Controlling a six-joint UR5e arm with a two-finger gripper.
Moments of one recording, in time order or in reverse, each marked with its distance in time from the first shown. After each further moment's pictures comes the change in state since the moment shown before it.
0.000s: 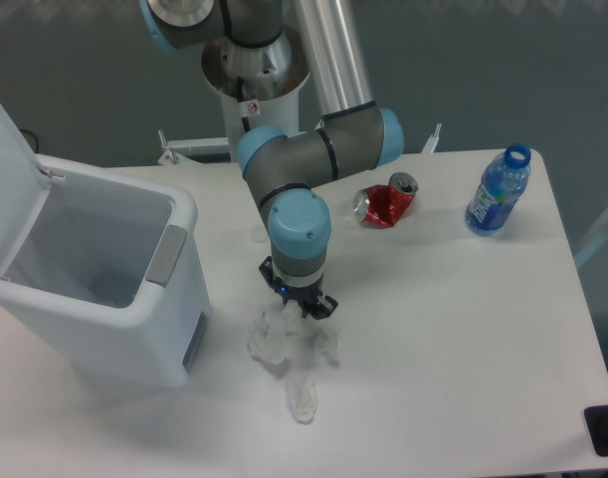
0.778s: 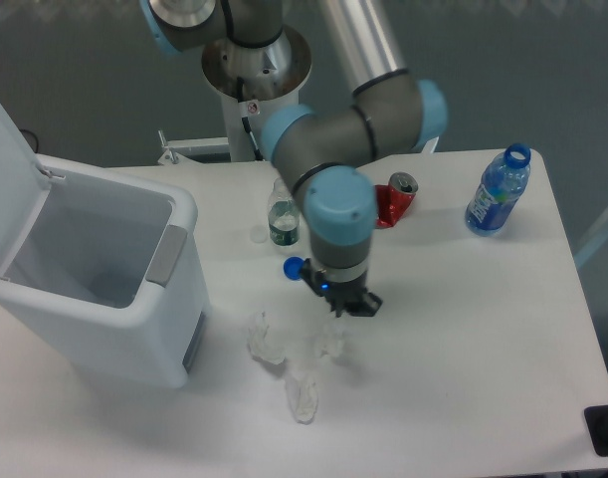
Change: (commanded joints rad) arm 0.112 0.028 0.324 -0.344 -0.027 0.034
